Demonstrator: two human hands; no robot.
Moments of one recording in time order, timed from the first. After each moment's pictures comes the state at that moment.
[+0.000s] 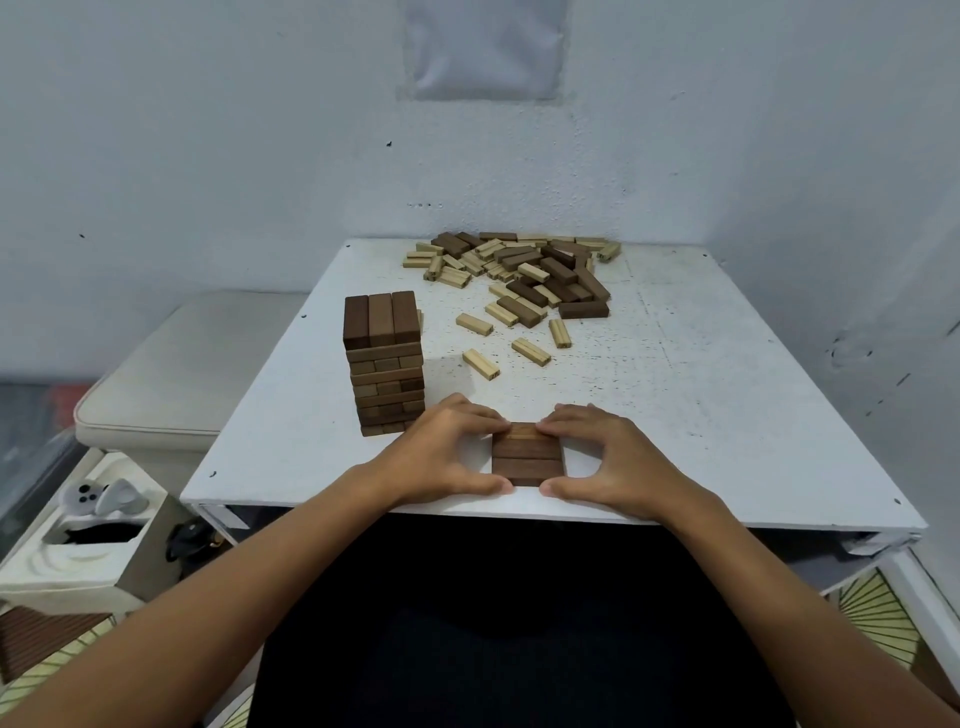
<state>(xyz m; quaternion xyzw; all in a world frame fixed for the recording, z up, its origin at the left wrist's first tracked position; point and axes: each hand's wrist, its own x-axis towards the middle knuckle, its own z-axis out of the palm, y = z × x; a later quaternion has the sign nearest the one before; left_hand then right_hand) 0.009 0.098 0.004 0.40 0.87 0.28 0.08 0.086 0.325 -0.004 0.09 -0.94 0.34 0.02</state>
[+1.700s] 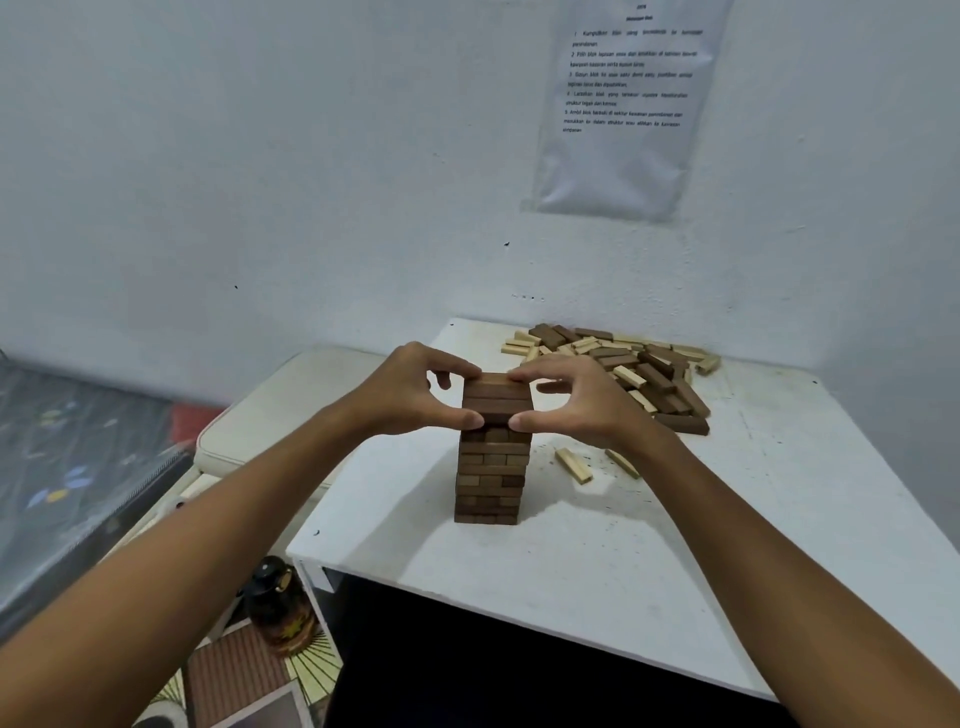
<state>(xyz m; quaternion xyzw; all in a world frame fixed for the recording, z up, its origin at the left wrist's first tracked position) -0.069 -0.003 0.112 0.26 0.89 0.37 -0.04 -0.050 0.229 0.103 0.21 -0.88 0.43 0.06</state>
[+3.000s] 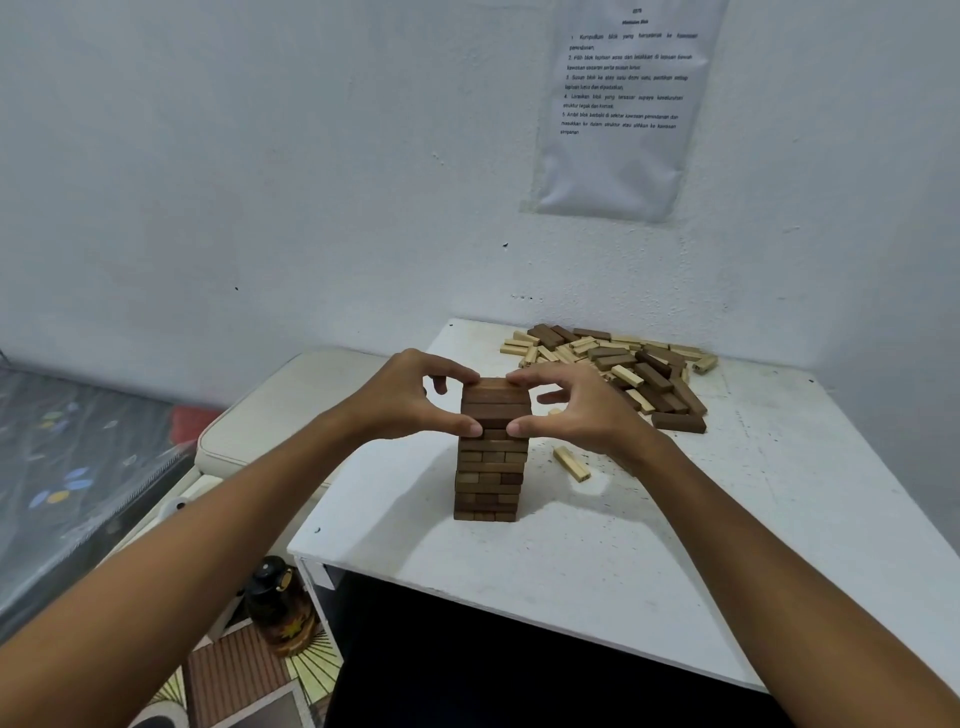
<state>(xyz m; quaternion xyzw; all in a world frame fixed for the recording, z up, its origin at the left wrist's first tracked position) -0.064 -0.006 0.107 0.26 0.89 0.37 -0.04 -0.045 0.230 0.096 0.20 -0.87 0.44 0.05</state>
